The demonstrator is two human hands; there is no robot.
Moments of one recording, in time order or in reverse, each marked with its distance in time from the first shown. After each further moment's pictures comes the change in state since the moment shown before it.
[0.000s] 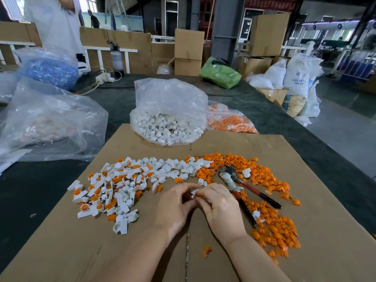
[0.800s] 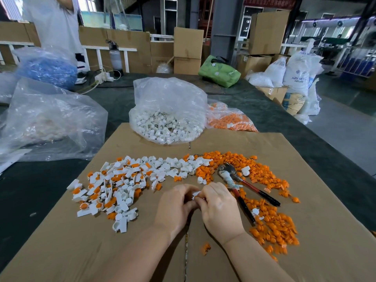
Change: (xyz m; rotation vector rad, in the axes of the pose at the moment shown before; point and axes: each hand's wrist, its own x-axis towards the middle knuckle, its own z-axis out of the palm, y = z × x) left_hand -0.001 0.000 0.004 0.102 -0.048 0.042; right_hand -0.003 0.000 0.005 -0.108 0.032 -0.014
